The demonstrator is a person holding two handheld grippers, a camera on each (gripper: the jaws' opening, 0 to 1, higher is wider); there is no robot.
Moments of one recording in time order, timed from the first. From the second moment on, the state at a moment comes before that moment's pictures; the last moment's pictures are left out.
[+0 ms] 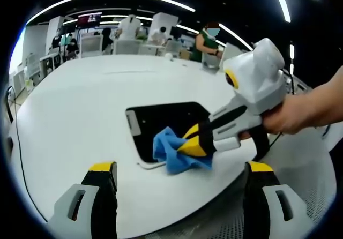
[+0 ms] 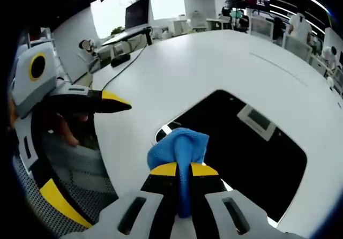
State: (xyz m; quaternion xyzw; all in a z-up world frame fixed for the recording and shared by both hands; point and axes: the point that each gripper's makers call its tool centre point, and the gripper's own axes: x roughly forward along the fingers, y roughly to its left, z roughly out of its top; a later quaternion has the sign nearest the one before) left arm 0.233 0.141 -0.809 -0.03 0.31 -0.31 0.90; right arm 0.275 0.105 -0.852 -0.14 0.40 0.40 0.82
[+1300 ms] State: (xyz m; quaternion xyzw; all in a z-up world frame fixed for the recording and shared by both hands) left arm 0.230 0.141 -0.811 -0.03 0.32 -0.31 0.89; right arm 0.272 0.081 -0.852 -0.13 0.41 0.40 0.81
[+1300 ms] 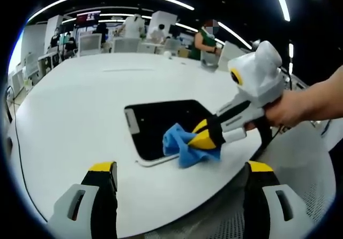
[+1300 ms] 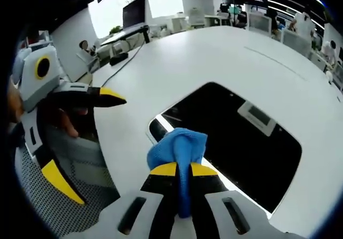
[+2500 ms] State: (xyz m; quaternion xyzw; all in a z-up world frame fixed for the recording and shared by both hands) left arm 0.232 0.142 -0.811 -0.03 0.32 -0.31 0.90; right arm 0.280 0.067 -0.853 -0.13 0.42 0.36 0.82
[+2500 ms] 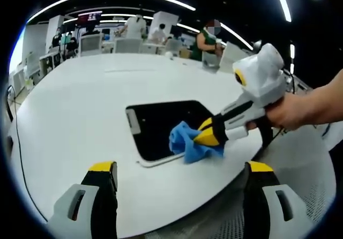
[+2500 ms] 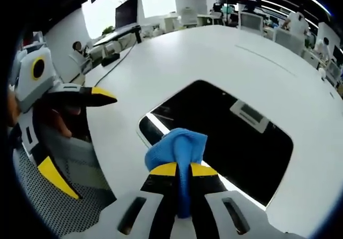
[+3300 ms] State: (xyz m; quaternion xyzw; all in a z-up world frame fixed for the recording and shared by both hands) left arm 0.232 0.141 -0.811 -0.04 0.32 -0.31 0.90; right arm 0.300 0.066 -0.852 -0.16 0.40 0.36 0.83
